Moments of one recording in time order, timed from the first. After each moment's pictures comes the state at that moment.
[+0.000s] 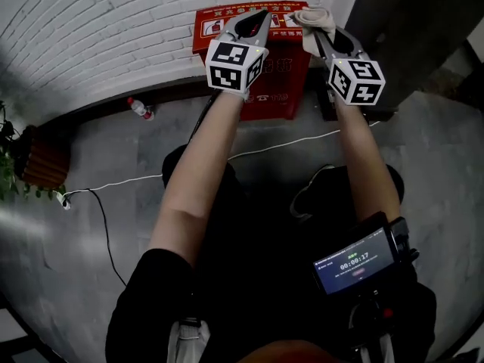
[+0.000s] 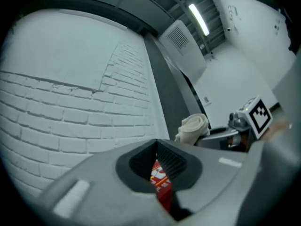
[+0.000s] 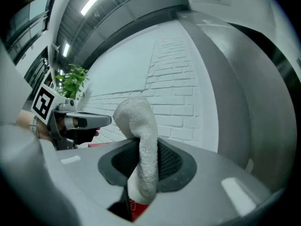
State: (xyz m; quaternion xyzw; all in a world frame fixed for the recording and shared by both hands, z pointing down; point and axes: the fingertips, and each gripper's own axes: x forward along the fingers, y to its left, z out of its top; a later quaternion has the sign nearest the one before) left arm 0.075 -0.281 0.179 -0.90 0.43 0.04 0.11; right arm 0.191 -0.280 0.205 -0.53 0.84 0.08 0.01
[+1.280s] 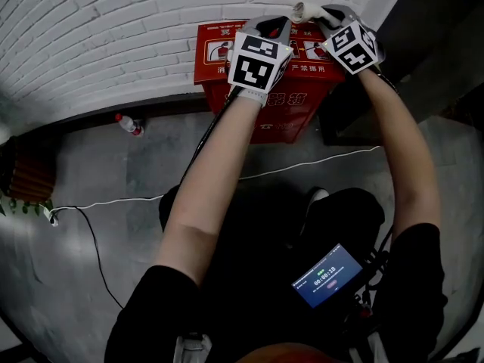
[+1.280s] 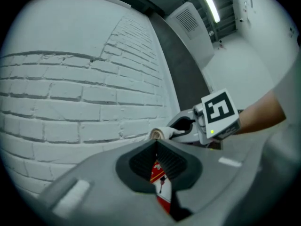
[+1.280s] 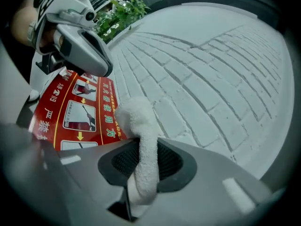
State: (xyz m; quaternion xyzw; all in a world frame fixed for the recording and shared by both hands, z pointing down) left arm 0.075 -0.400 0.203 -0.90 0.43 -0.04 0.05; right arm 0.150 -0.476 0.226 -0.42 0.76 0.31 -0.39
